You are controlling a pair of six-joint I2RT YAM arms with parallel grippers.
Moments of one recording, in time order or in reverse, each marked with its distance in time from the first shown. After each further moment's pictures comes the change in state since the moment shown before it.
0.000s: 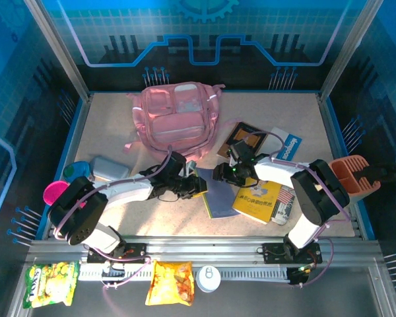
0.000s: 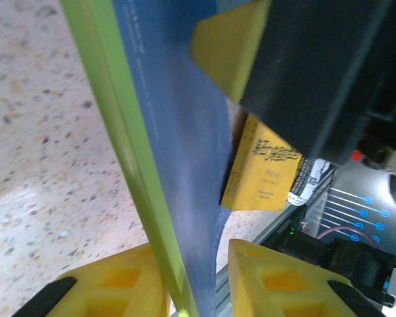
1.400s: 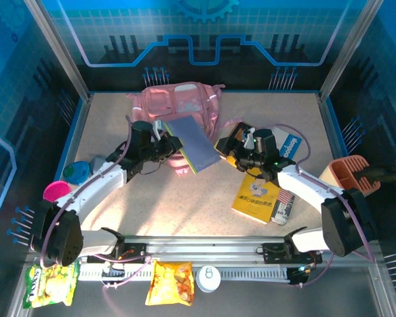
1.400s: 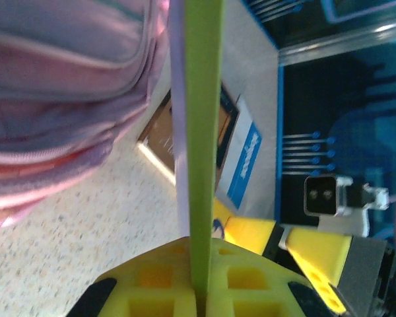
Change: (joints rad) left arm 0.315 -0.209 0.198 -0.126 -0.141 0.022; right arm -0.126 -0.313 -0.110 0.373 -0.191 0.328
